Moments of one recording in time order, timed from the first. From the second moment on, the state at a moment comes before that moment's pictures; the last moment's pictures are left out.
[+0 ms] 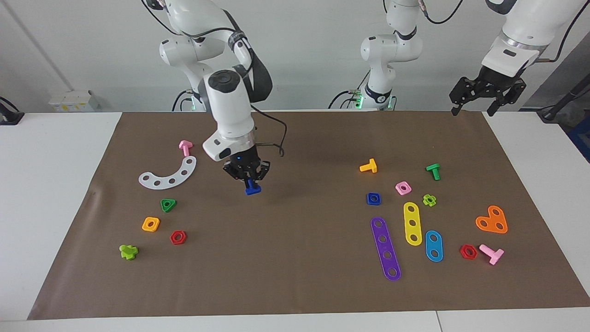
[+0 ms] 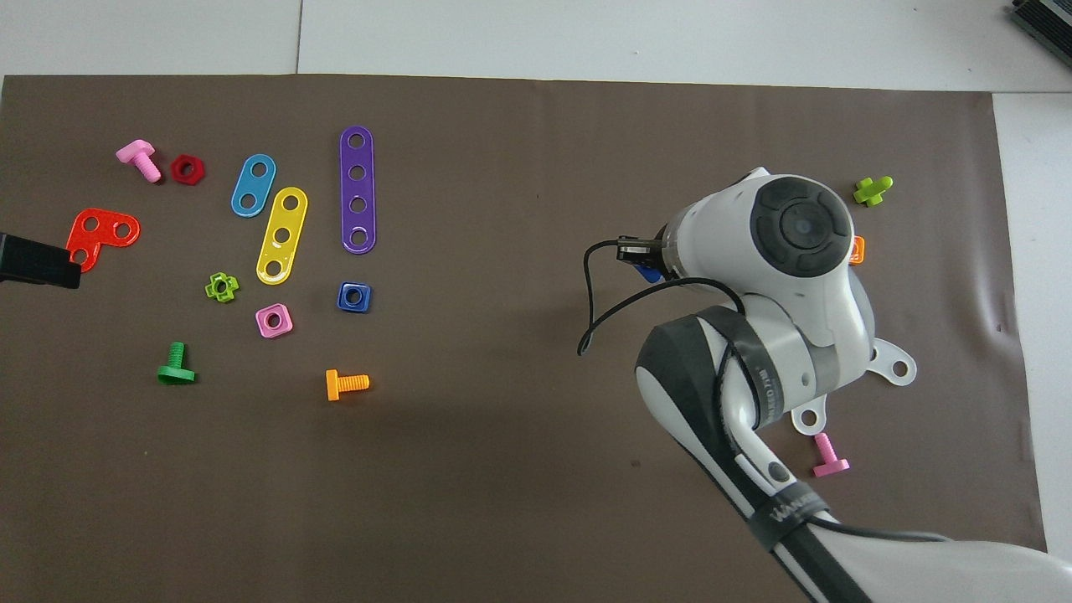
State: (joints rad) left arm -0.02 -0.03 0.00 -1.51 0.01 1.51 0.10; right arm 0.34 0.21 -0.01 -1.82 0.00 2.20 0.46
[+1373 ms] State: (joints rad) left arm -0.02 -0.03 0.00 -1.51 0.01 1.51 0.10; right arm 0.05 0.21 -0.01 -2.12 0.00 2.38 0.13
